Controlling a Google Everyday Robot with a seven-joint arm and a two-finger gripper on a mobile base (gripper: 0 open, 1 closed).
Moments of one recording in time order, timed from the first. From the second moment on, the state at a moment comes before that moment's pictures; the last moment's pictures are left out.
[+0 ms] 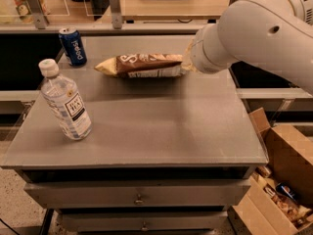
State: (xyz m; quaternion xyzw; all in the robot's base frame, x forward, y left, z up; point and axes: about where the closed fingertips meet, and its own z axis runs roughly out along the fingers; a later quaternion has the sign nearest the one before) arm 0.617 -0.091 0.916 -0.64 0.65 -0.16 0.38
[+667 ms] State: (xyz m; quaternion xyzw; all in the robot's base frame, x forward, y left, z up) arm 0.581 -0.077 0.911 -0.65 0.63 -0.15 0.39
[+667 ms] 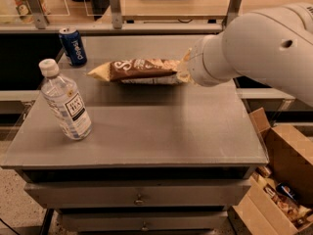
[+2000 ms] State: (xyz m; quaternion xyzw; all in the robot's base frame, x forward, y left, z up) arm 0.541 -0.068 0.901 -0.67 0.61 -0.12 0.39
